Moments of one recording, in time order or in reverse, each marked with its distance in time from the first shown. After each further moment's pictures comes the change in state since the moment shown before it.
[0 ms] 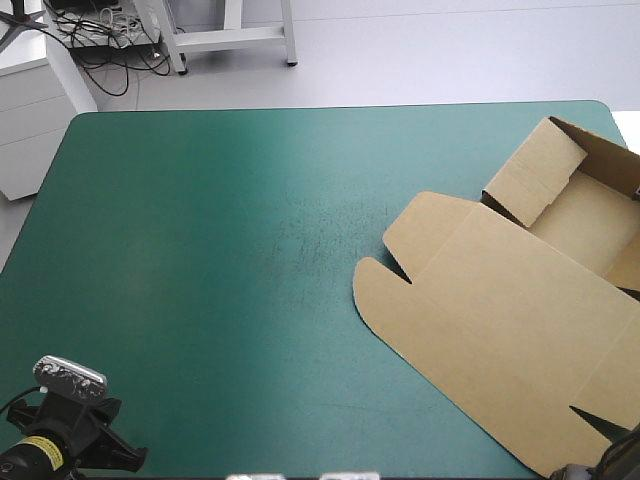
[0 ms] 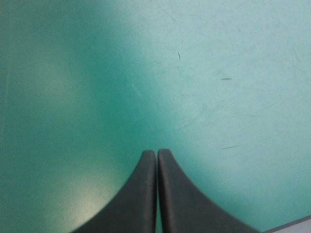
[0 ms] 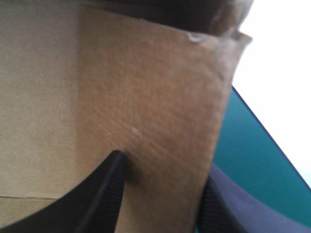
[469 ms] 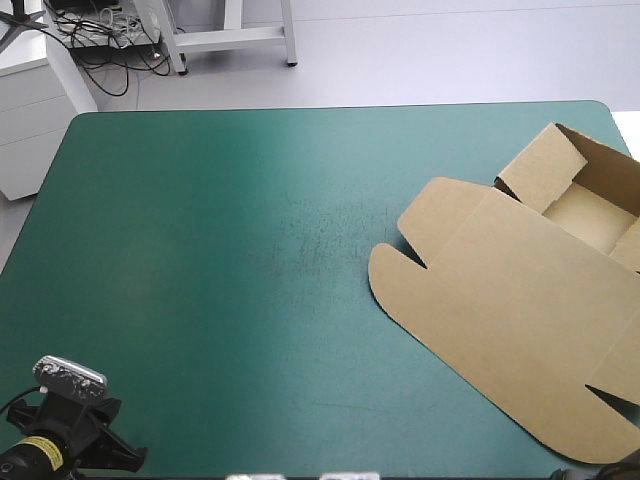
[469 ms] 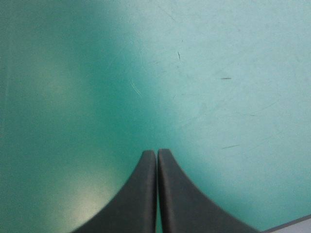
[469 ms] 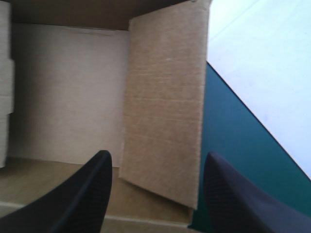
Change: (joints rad) left arm 0.000 0.000 0.000 0.000 0.000 0.000; right arm 0.000 -0.196 0.000 0.069 0.002 0.006
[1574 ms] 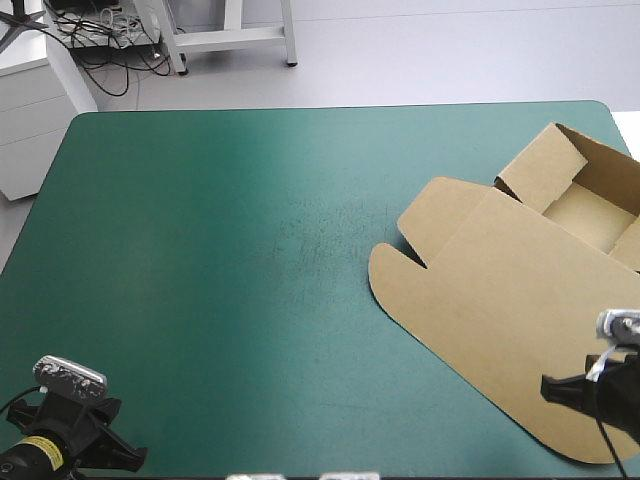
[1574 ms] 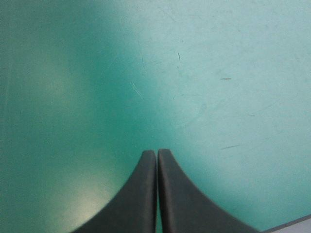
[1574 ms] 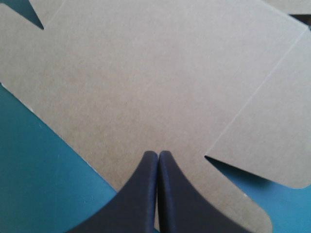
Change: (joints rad) left arm 0.000 0.000 0.000 0.000 -0.002 0.000; right arm 0.361 -1.181 0.873 0.082 0.006 -0.259
